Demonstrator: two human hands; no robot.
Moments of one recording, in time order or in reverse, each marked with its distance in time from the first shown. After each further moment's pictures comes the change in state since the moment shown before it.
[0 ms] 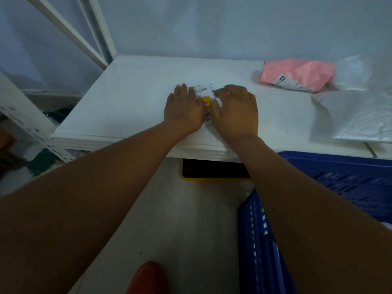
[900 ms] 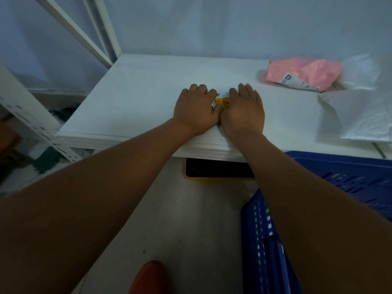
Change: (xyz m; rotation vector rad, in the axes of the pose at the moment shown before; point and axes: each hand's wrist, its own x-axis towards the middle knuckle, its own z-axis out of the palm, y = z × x) left_hand -0.004 0.003 0.000 0.066 0.246 0.356; right_hand 0.002 0.005 0.006 -0.114 -0.244 0.147
